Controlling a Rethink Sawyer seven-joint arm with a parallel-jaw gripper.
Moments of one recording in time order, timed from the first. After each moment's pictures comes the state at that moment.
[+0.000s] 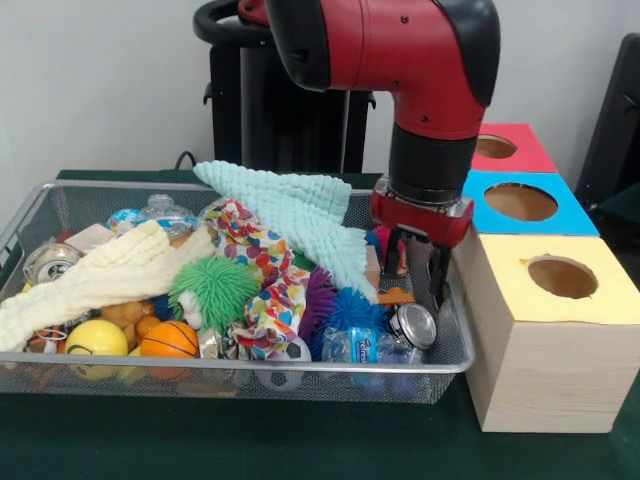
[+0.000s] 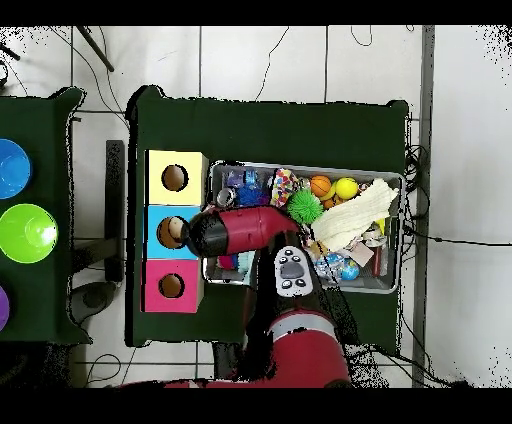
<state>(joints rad) -0.11 -0.49 0.05 1.62 -0.24 0.41 2.44</state>
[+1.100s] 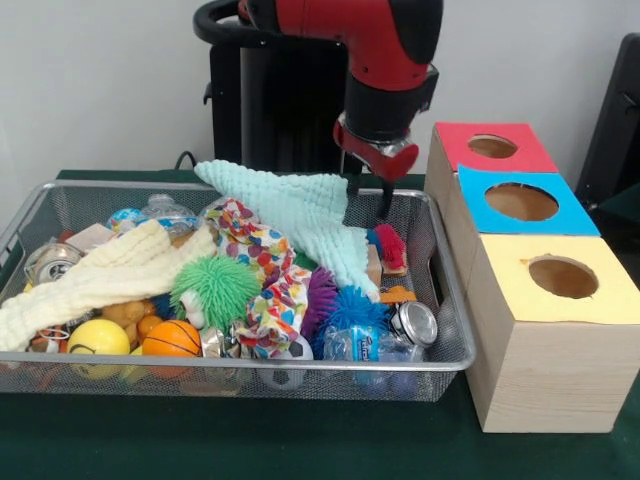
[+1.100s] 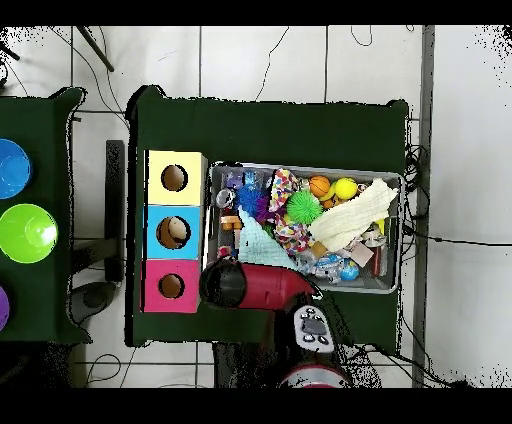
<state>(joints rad) -0.15 -0.59 -0.05 1.96 -0.06 0.34 2.53</state>
